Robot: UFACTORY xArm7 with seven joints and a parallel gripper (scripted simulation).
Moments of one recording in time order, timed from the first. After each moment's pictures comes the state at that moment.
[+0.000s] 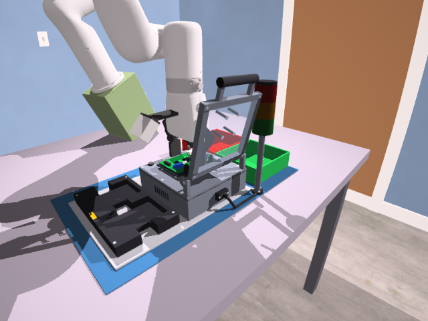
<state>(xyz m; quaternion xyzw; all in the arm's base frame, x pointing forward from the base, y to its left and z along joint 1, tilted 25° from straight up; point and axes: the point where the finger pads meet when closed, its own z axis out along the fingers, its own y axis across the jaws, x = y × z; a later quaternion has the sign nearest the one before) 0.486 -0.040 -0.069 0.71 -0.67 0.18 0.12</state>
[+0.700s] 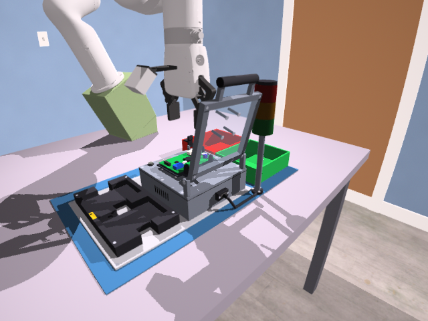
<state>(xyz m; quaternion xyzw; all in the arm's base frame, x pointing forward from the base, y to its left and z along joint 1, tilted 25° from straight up) 0.478 0.000 0.013 0.71 -0.67 0.19 0.12</state>
